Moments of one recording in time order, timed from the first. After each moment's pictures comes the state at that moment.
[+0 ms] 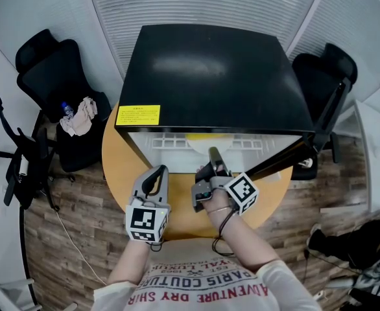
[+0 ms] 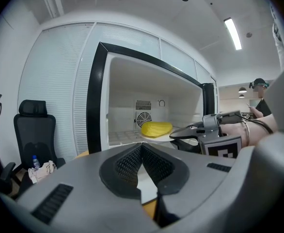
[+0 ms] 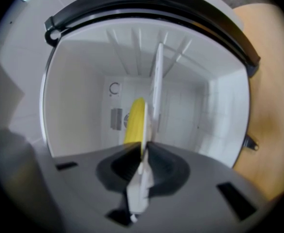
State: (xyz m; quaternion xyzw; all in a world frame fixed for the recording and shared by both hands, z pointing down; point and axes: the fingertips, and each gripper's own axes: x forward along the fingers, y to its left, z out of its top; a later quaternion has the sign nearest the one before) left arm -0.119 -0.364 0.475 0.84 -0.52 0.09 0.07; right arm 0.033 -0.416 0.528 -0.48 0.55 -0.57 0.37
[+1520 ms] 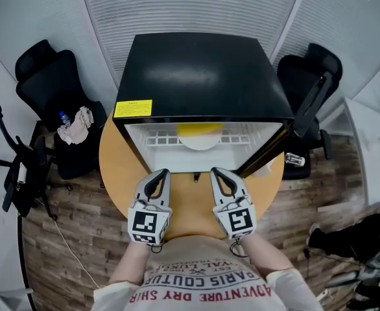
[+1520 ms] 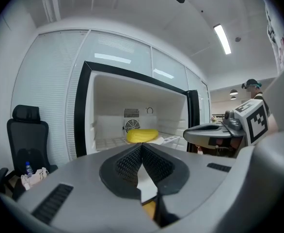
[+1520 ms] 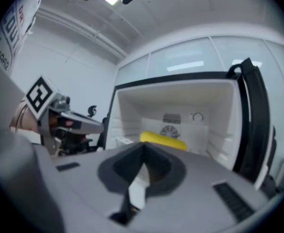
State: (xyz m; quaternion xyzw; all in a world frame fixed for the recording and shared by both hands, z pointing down) left arm -0.091 -0.331 0.457 0.87 -0.49 0.06 0.04; right arm 0.034 -0.324 0.460 -0.50 0.86 0.04 -0.08
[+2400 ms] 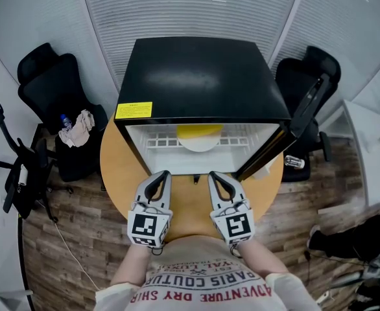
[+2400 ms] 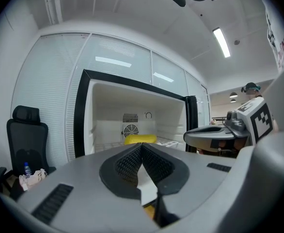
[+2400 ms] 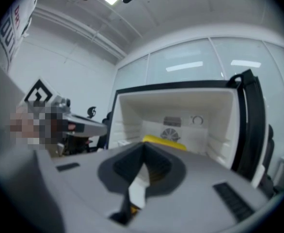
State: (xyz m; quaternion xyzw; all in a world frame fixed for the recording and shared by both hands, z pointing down) left arm -0.088 -0.325 0.440 0.87 -0.49 0.04 0.03; right arm 0.027 -0.312 0.444 -0.51 0.86 0.04 -0.08
